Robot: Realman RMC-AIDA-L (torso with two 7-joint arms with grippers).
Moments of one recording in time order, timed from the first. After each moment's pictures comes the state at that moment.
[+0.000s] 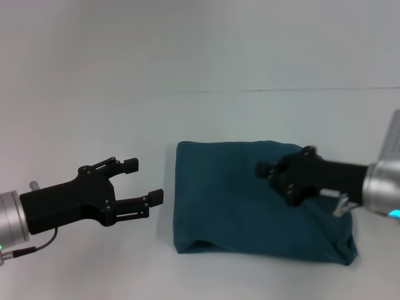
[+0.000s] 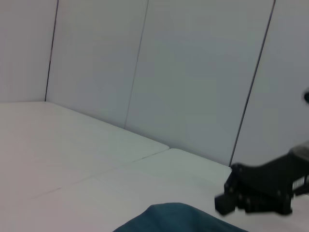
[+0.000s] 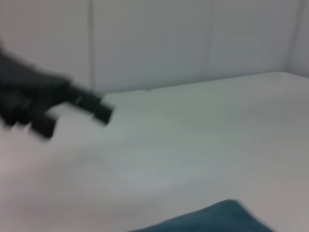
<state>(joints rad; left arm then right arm) -0.35 -2.15 0.79 0.83 1.81 1.53 -1.37 0.41 2.09 -1.24 -0.81 -1.62 -1.11 1.27</state>
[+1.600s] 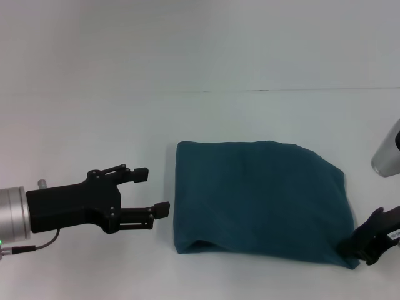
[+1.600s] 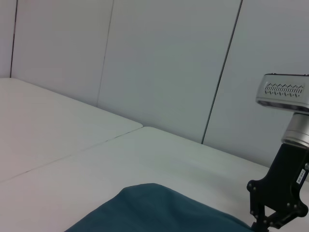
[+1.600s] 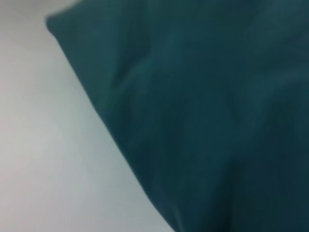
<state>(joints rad) -0.40 -2.12 0.80 0.84 1.89 1.58 -1.43 0.49 2.09 -1.14 -1.20 -2.58 -1.56 2.15</state>
